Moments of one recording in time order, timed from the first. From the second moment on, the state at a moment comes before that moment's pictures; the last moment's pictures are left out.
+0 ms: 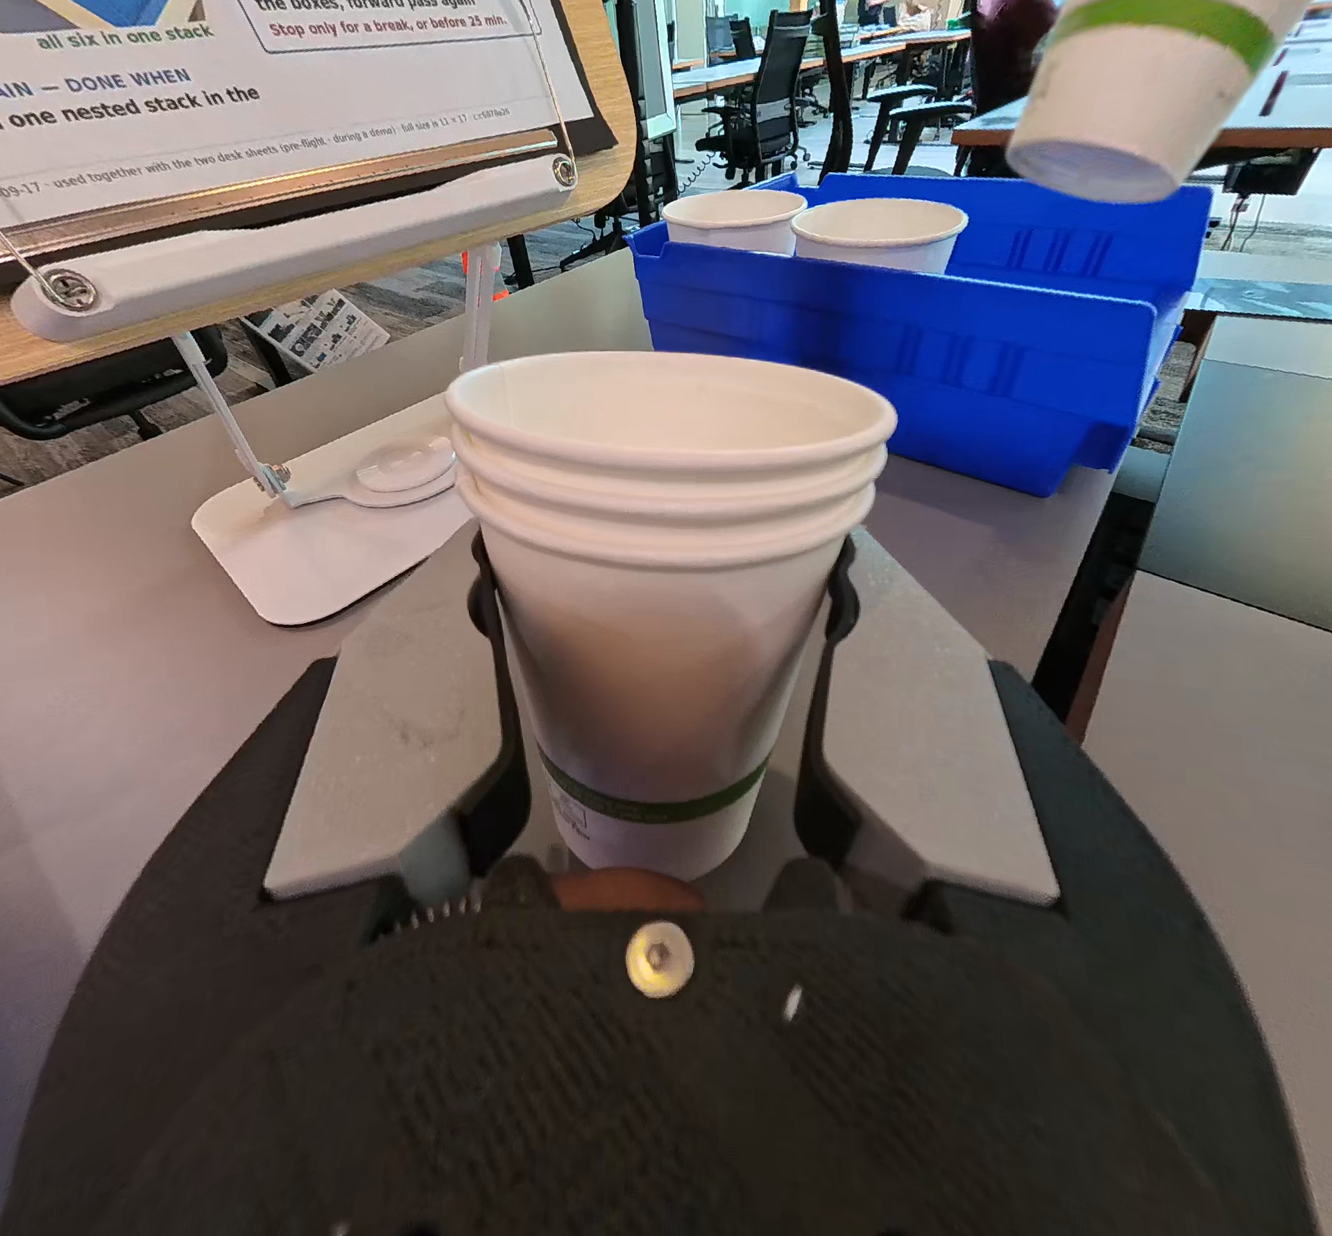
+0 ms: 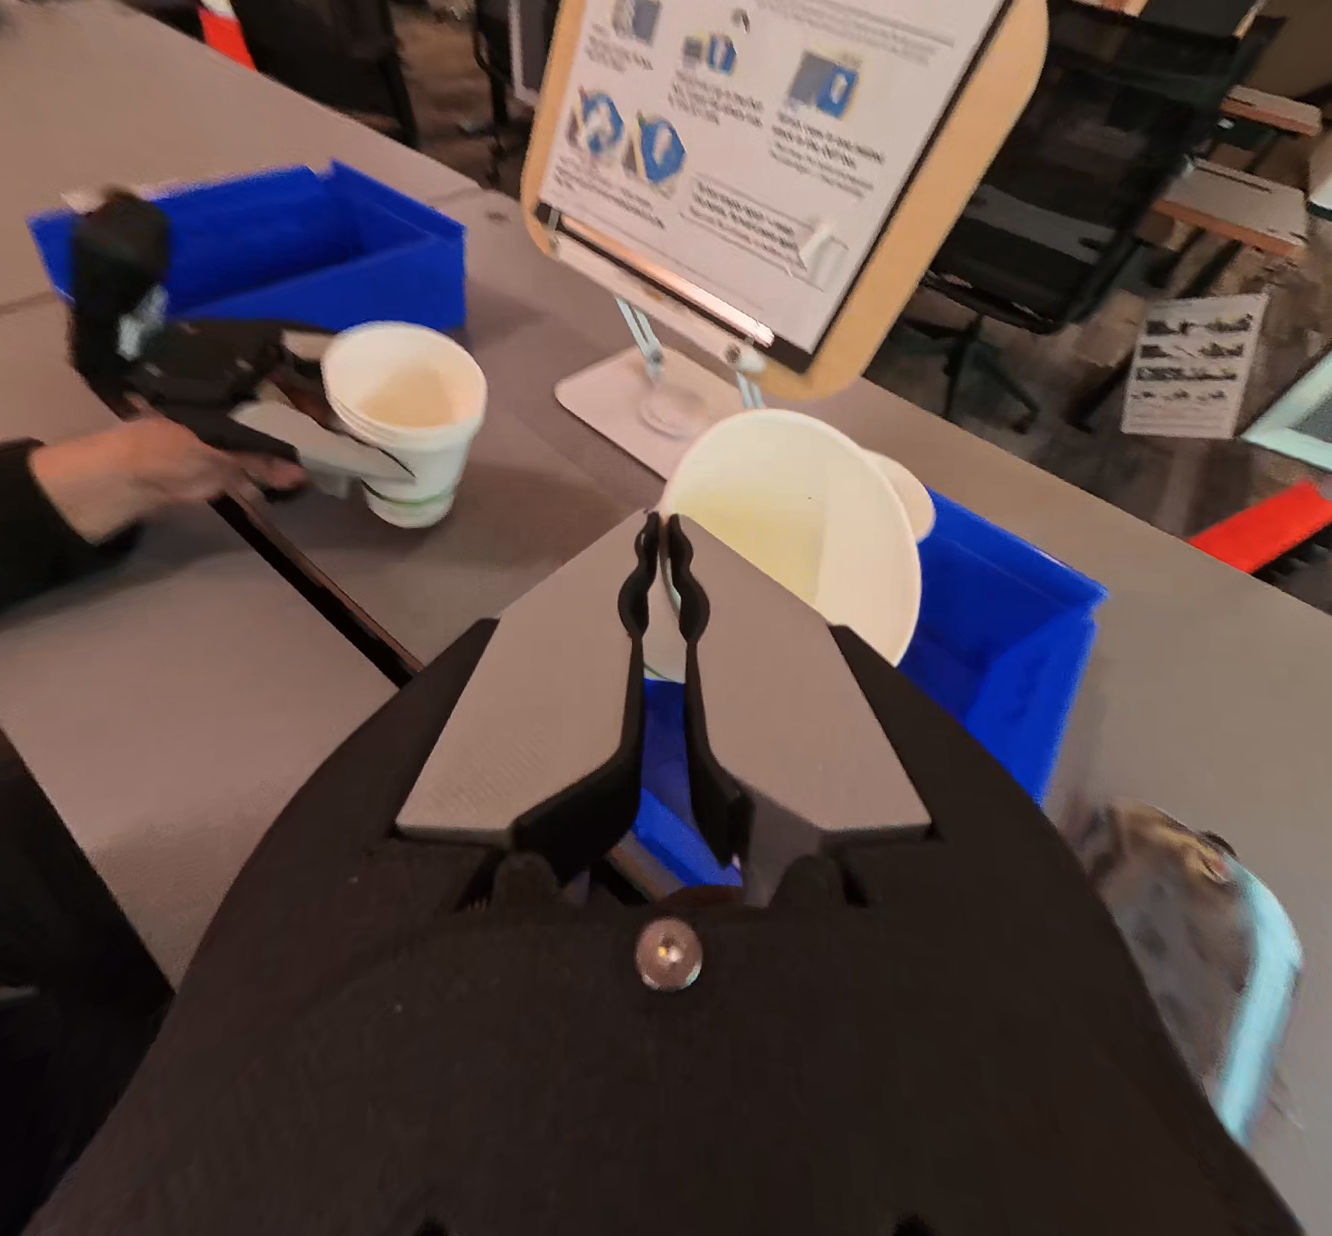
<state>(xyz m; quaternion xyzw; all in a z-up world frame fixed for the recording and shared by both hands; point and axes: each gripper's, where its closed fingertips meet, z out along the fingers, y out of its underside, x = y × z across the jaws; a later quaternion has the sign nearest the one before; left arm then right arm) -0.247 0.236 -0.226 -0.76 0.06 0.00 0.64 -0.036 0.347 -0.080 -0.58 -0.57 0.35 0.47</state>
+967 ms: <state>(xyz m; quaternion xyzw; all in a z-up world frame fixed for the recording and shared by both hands) -0.245 0.237 -0.228 -0.77 0.07 0.00 0.64 -0.075 0.335 -0.159 -0.59 -0.64 0.27 0.42</state>
